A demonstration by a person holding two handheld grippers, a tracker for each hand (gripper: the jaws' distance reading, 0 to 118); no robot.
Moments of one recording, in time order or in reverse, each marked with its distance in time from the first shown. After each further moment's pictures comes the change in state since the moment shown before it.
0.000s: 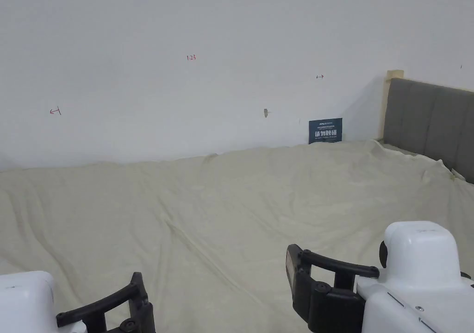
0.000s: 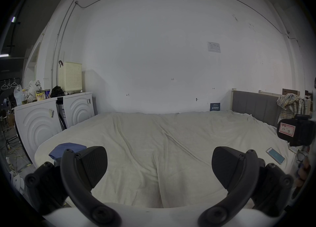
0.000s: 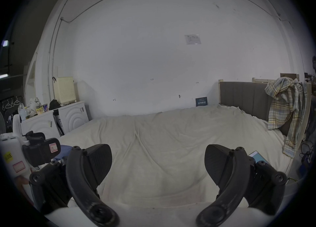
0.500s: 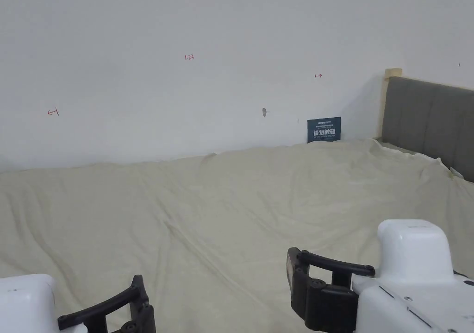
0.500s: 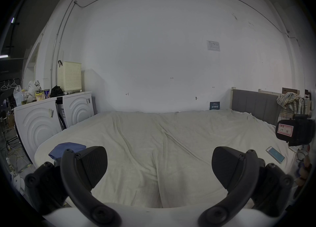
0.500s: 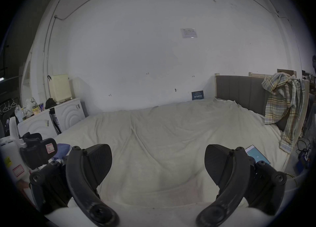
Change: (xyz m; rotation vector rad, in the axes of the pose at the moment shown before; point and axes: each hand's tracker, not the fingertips) left arm 0.003 -0.002 -0.002 -0.008 -0.003 -0.005; right arm 0.000 0.002 -0.006 -0.068 -0.055 -0.005
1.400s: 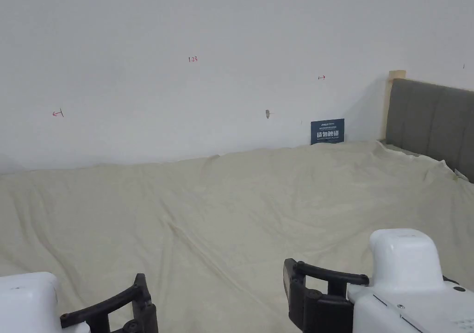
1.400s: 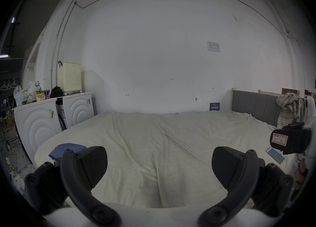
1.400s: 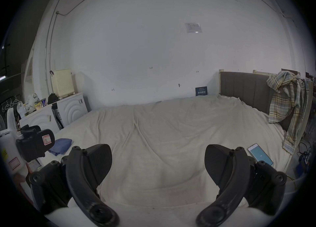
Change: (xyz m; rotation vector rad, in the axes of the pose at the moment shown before) left arm -0.001 0.002 0.002 0.009 0.001 0.001; right arm 0.002 -0.008 -0.007 -0.018 0.034 0.011
